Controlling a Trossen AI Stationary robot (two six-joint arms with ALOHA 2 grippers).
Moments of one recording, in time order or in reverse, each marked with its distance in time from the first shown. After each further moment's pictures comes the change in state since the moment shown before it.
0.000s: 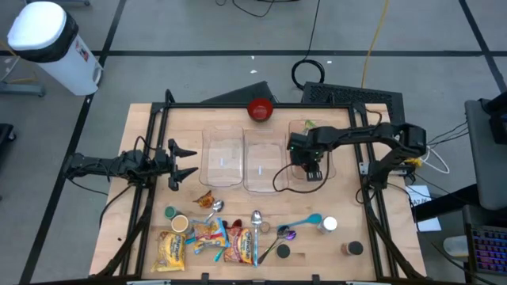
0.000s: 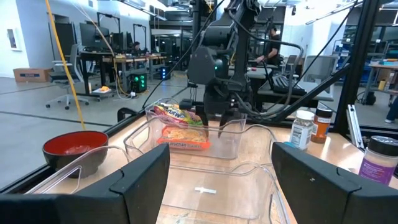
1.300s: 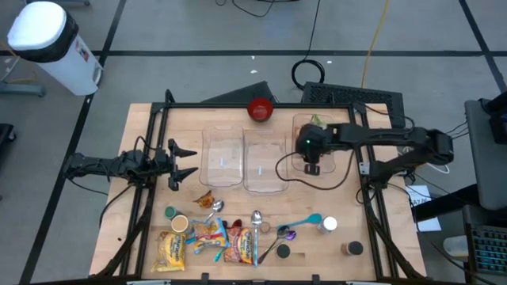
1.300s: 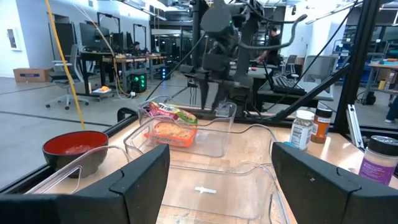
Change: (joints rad) left arm 0.000 0.000 0.000 0.000 0.000 0.000; right arm 0.045 -0.306 -0.003 0.052 0.089 0.229
